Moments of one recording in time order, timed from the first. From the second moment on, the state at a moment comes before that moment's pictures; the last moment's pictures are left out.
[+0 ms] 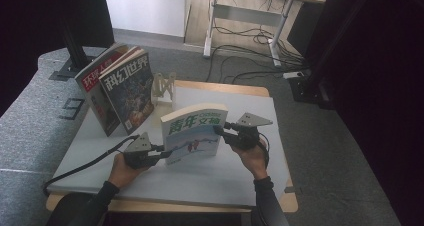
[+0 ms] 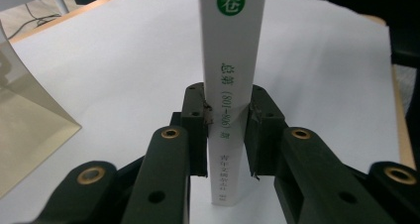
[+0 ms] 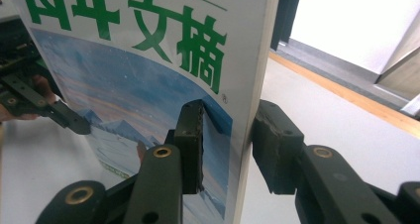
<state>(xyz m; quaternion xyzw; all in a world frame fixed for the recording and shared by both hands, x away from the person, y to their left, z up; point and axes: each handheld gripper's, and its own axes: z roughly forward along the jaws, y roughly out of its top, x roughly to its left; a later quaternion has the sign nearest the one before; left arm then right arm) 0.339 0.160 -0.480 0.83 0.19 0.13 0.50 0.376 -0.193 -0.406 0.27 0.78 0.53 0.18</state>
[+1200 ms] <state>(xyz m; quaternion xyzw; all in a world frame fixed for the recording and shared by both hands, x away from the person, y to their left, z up) 0.353 0.148 -0.423 0.83 0.18 0.11 0.51 0.373 -0.199 -0.411 0.27 0.78 0.54 0.17</state>
